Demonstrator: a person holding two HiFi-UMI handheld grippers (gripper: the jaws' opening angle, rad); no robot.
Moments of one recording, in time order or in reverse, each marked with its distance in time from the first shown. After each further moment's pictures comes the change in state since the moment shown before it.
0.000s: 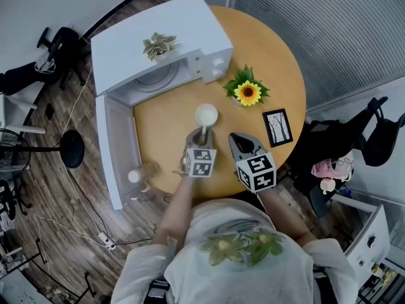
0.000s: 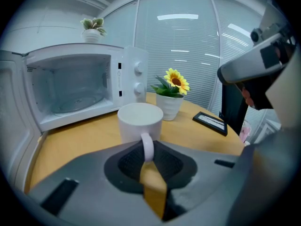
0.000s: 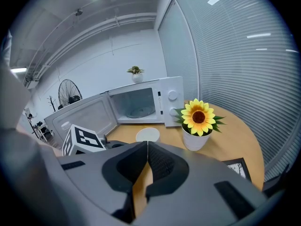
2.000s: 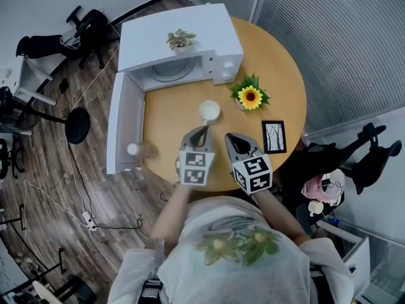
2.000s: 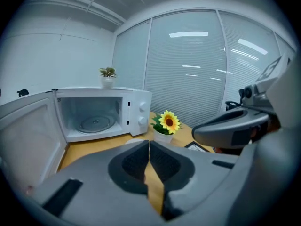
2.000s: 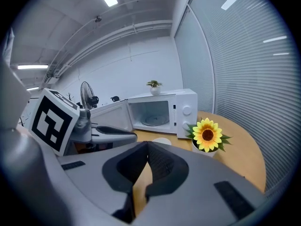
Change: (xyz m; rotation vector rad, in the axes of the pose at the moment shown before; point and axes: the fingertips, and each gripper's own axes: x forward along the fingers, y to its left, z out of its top) left arm -0.115 -0.026 0.087 -0.123 -0.158 0.102; right arm -0.043 0.027 0.026 -0.133 -0.072 0.161
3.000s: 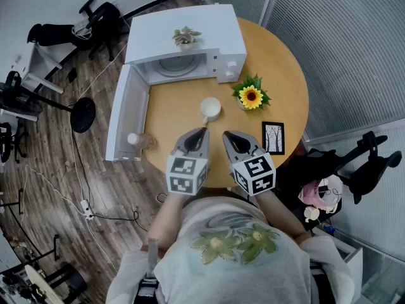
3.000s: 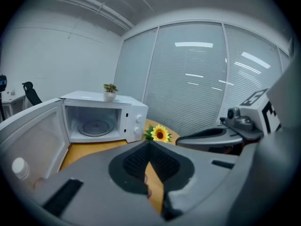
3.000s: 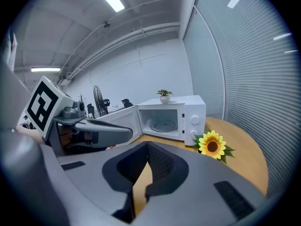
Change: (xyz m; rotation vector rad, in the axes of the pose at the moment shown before) left arm -0.060 -0.022 0.044 -0.098 -0.052 -0.007; right arm -0.029 0.015 0.031 -0.051 -0.029 0.118
